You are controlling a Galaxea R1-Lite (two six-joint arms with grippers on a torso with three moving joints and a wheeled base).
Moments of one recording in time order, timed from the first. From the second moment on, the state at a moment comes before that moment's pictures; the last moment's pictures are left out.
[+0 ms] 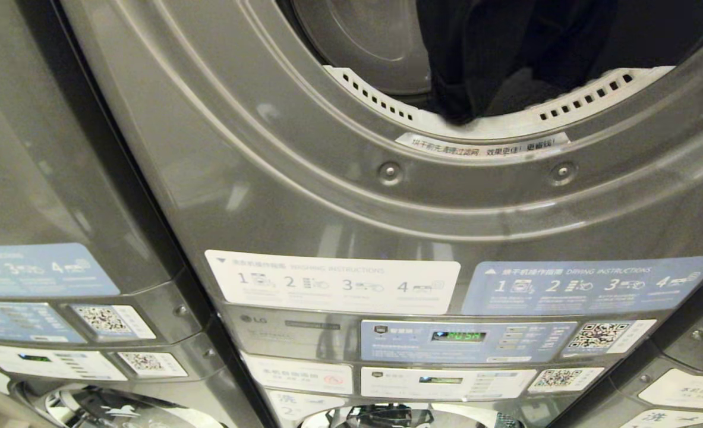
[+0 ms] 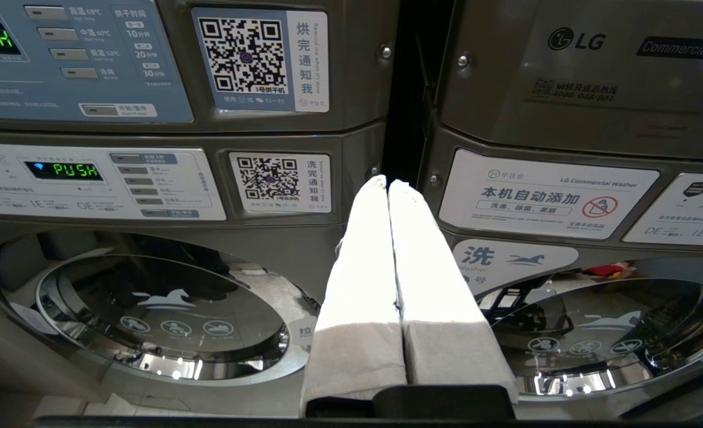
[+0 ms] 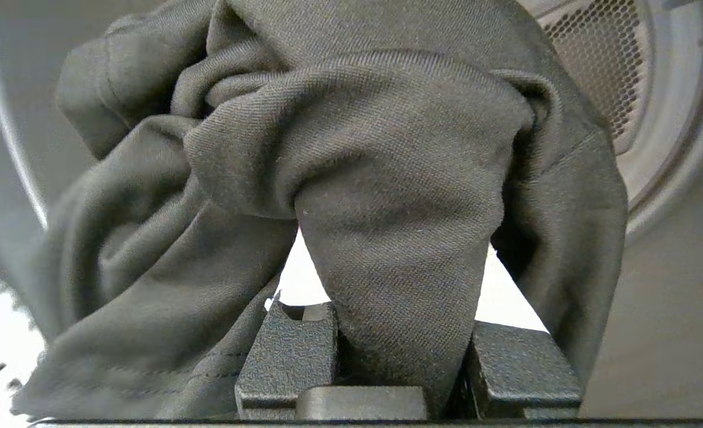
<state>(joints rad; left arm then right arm) 0.00 0.00 0.00 0.01 0.00 -0.01 0.54 1.62 -1.92 -0.07 -0.07 -0.39</state>
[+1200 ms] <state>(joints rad) 0.00 0.00 0.00 0.01 0.00 -0.01 0.64 1.73 -1.94 -0.09 -0.29 -0.38</state>
